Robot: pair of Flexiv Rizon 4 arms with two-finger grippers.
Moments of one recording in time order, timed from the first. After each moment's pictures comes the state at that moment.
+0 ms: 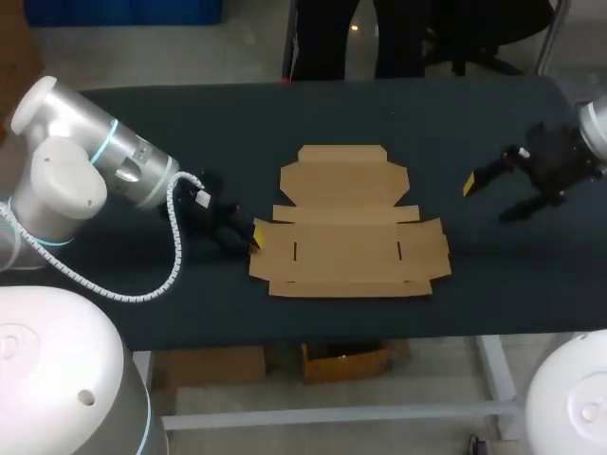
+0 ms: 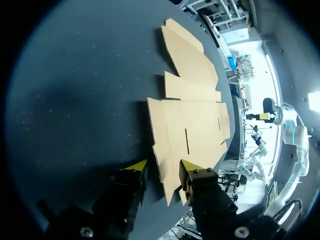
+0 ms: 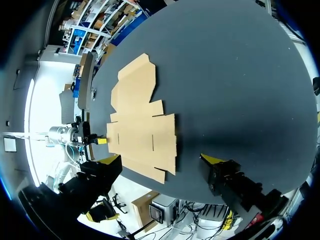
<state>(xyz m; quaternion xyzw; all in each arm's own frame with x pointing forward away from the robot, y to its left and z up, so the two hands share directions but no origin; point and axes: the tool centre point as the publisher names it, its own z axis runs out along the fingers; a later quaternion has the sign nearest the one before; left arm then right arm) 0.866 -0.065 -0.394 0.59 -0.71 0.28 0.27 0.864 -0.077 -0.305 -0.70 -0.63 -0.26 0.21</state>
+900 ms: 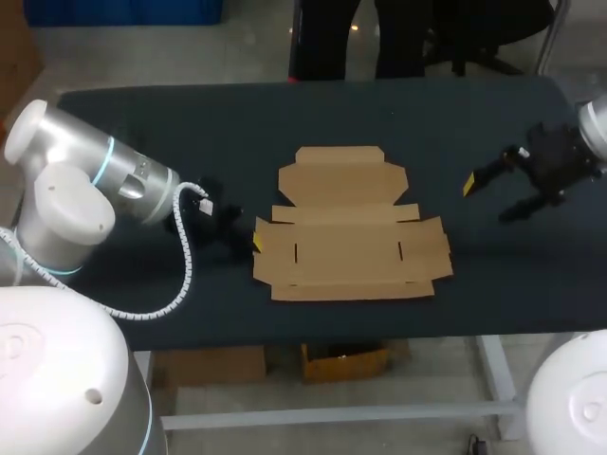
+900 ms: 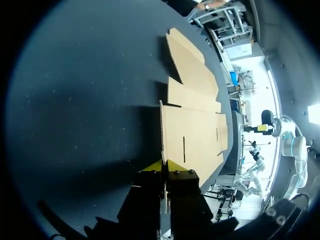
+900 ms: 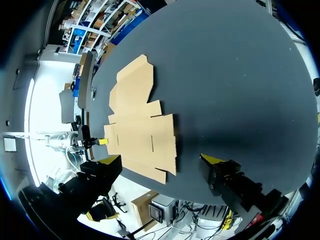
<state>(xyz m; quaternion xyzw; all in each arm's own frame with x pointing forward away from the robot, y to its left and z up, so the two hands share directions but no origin) 0.862 -0.075 -0.392 0.63 -0.67 0.31 0.24 0.866 -0.078 -0.307 -0.70 -0.63 -0.26 0.21</state>
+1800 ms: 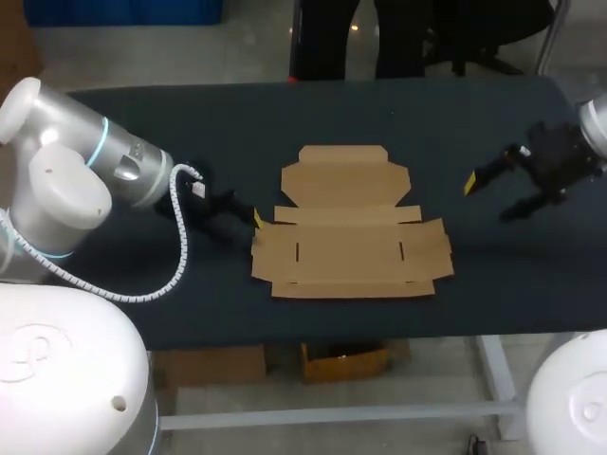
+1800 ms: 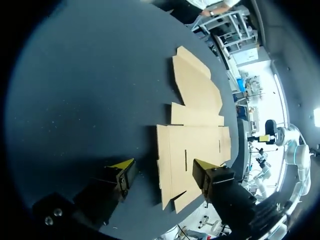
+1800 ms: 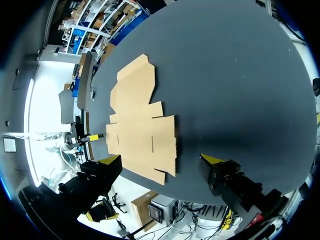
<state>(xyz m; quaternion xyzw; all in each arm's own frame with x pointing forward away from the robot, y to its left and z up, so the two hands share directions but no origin) 0.888 -0.051 -0.365 0.66 -0.66 0.30 0.19 0.868 -0.081 -0.306 -0.70 -0.63 -0.26 0.21</state>
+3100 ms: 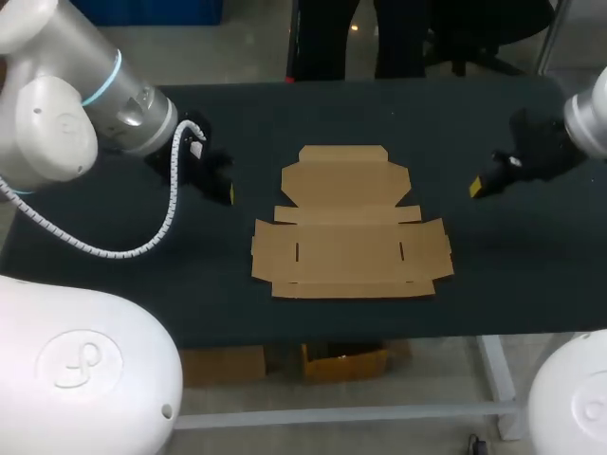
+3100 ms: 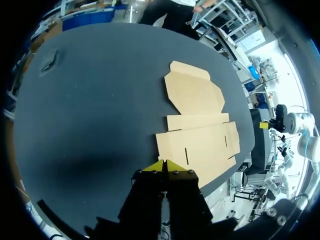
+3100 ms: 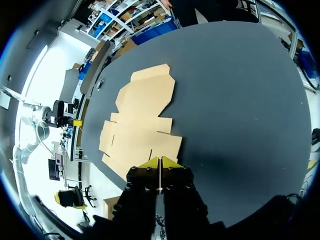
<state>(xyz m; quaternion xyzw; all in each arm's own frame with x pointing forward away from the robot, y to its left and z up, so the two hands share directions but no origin) 0.895 -0.030 -0.299 0.64 -0.73 0.23 0.09 0.894 -0.067 -0.306 -0.61 -0.72 -0.30 0.12</state>
